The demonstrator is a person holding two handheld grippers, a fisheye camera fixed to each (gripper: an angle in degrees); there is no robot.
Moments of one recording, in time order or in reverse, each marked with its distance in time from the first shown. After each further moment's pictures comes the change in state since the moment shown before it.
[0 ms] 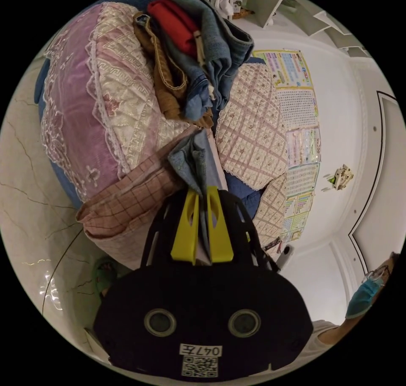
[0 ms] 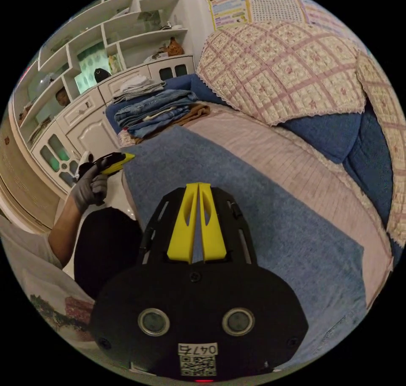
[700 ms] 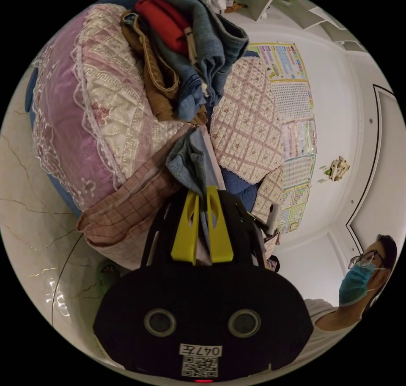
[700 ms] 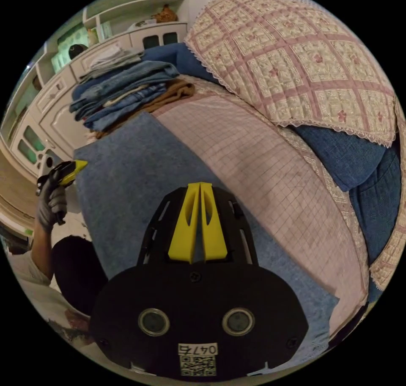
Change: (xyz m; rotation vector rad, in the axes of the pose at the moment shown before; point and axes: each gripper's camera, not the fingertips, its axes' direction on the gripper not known) left arm 0.015 -0.120 -0.069 -0.046 0.034 0.050; right arm -0.010 -0.088 0.090 -0.168 0.013 -0.048
